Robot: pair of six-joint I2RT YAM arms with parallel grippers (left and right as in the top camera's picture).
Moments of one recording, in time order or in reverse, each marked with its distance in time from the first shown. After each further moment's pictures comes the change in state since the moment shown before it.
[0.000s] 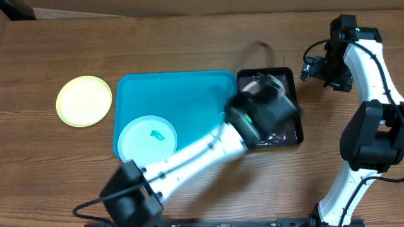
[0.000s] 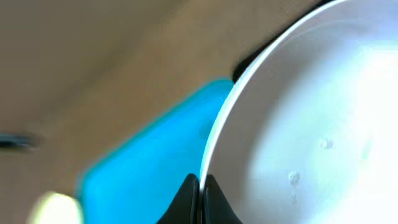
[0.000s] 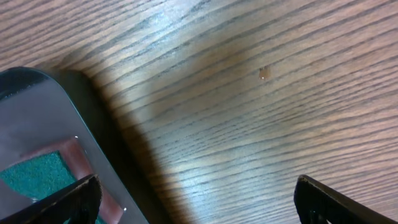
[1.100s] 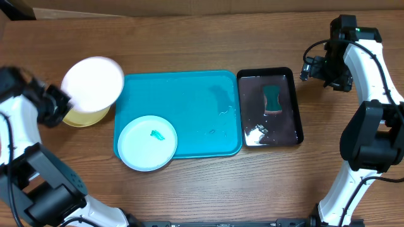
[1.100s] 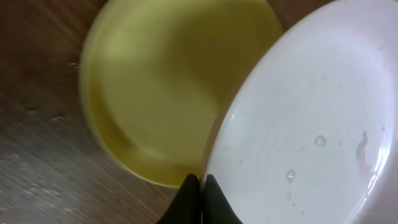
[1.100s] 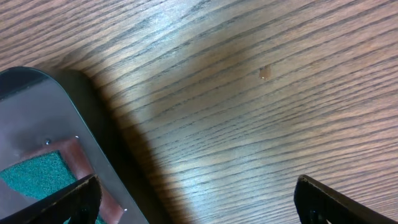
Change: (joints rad) left arm 1.575 0.000 -0.169 -0.018 0.969 -0.117; right arm 0.000 0.000 0.000 0.000 0.000 0.000
